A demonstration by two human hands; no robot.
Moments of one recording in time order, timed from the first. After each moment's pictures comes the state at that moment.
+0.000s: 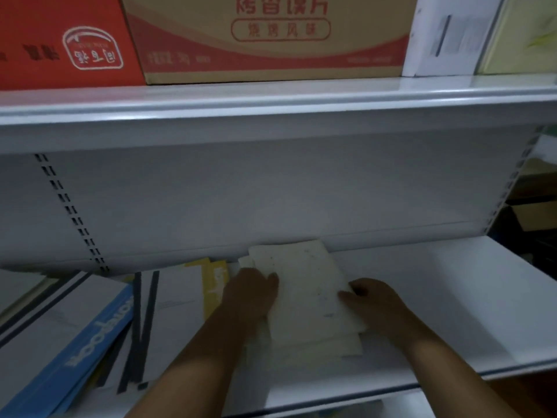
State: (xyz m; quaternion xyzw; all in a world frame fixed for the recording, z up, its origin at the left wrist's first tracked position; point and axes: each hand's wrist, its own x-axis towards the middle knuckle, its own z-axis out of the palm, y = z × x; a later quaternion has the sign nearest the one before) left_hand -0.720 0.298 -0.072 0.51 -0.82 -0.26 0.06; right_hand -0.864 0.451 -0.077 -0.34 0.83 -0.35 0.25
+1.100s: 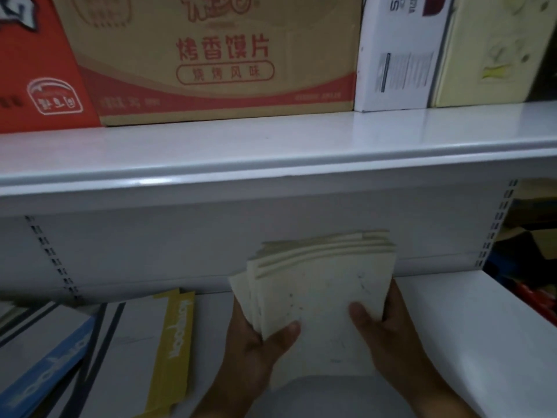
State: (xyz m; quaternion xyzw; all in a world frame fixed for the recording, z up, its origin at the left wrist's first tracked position) left_hand -0.757 0.385 -0.069 0.22 -0.63 -0.60 0.45; right_hand -0.918 0.490 -0.067 -0.40 0.57 -0.70 0.17
